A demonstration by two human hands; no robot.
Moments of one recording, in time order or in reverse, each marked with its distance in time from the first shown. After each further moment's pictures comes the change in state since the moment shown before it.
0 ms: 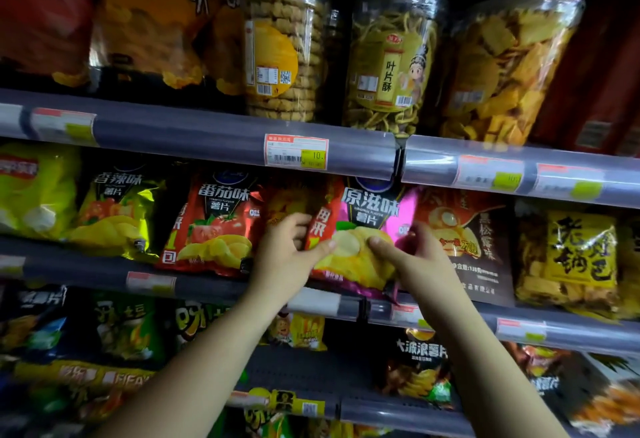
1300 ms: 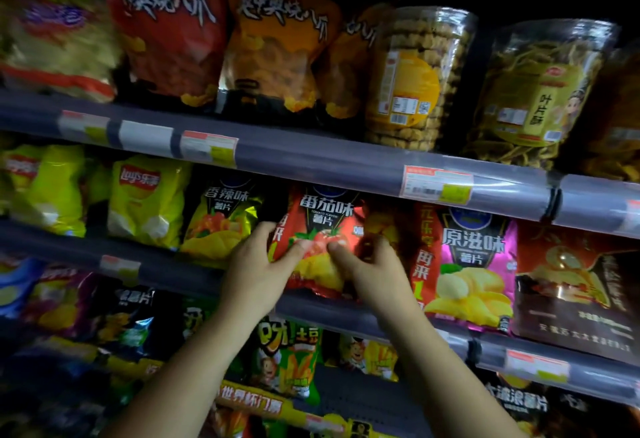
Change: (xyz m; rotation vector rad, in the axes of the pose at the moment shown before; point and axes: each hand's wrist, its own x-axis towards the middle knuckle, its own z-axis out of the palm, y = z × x) left_hand 0.001 -0.044 -0.167 0.296 0.264 -0.002; right_hand -0.014 -0.063 0.193 -0.022 -0.158 0.008
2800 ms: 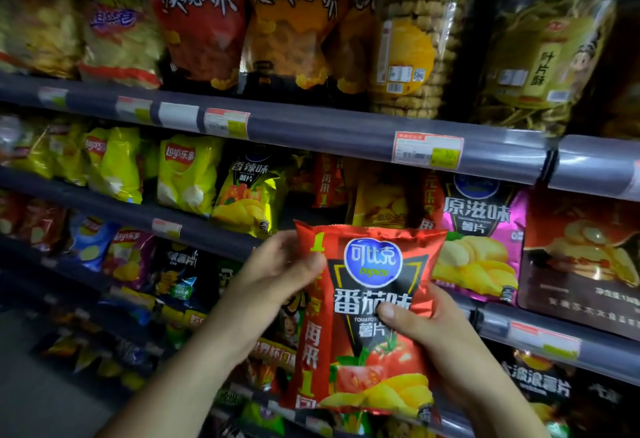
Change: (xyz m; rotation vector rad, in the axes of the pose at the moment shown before) left_hand -0.102 0.045 -0.022 -0.607 -0.284 -0.214; right_hand -0.087 0.052 -0.082 0.657 -0.555 0.067
